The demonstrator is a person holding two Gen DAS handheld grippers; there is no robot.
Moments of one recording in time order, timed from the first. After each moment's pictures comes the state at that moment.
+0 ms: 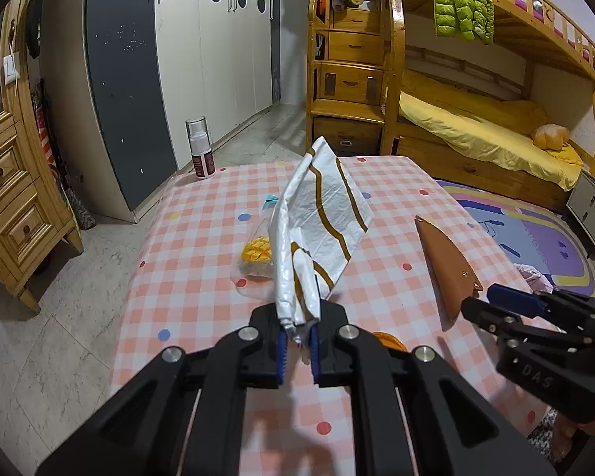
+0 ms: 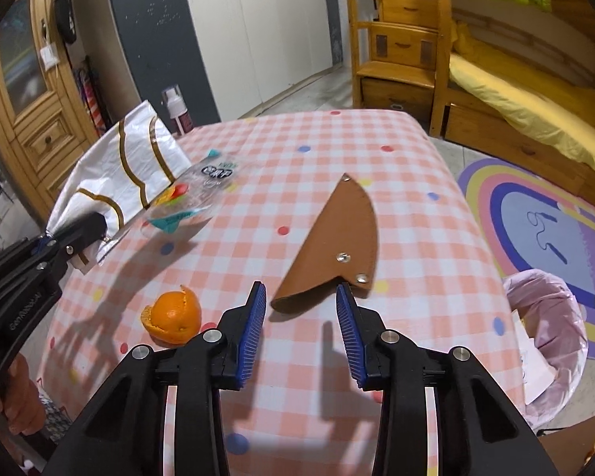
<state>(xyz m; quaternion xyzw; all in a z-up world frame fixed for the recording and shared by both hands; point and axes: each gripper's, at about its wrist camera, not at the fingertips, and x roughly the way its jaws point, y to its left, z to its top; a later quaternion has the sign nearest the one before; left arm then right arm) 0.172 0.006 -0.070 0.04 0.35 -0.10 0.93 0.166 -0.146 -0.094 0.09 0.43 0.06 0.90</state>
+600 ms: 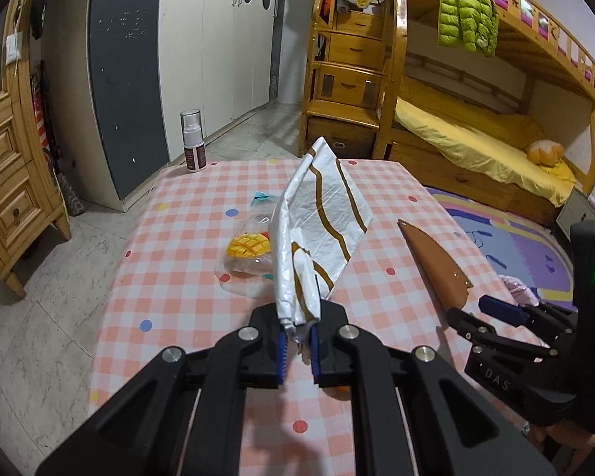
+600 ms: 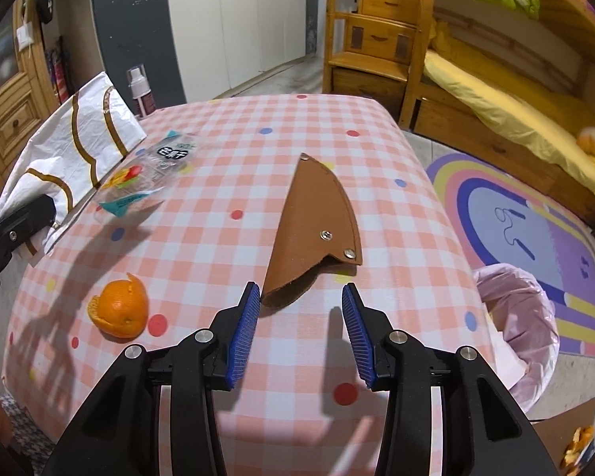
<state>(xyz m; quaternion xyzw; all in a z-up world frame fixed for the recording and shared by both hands) 0.169 0.000 -0.070 0.01 0.35 -0.11 0.93 0.170 -0.155 -0.107 0.05 0.45 0.01 0.89</state>
